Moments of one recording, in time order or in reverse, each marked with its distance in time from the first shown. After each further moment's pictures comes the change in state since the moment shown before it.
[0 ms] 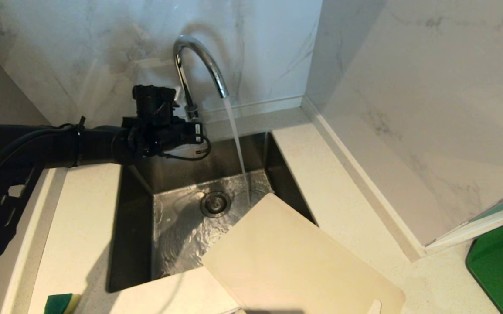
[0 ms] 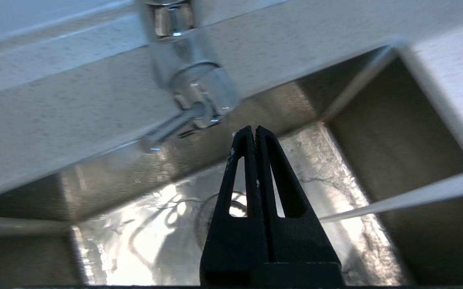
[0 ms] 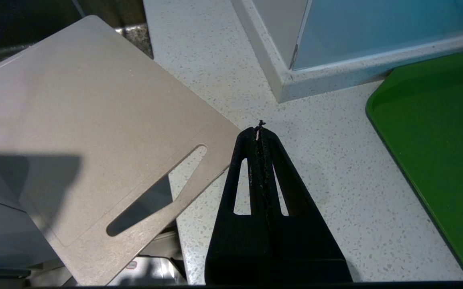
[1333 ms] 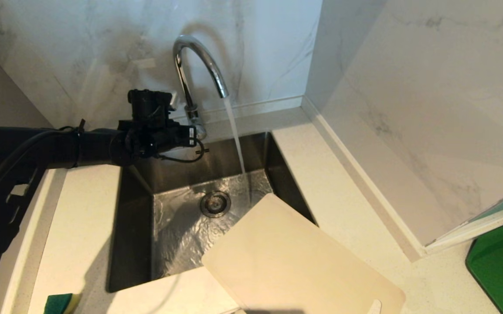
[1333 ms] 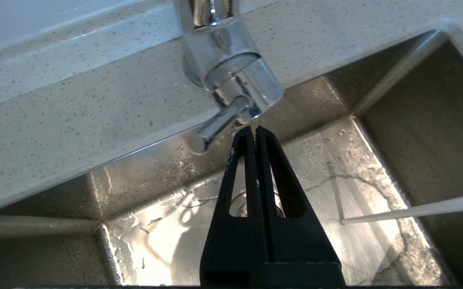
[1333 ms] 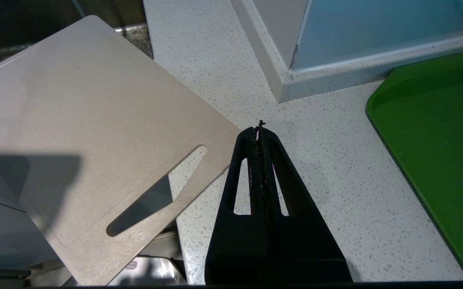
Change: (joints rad) left arm 0.039 0.020 -0.001 -0.005 -0.003 0.050; right arm 0.000 0.000 0.000 -0.001 0.000 0.000
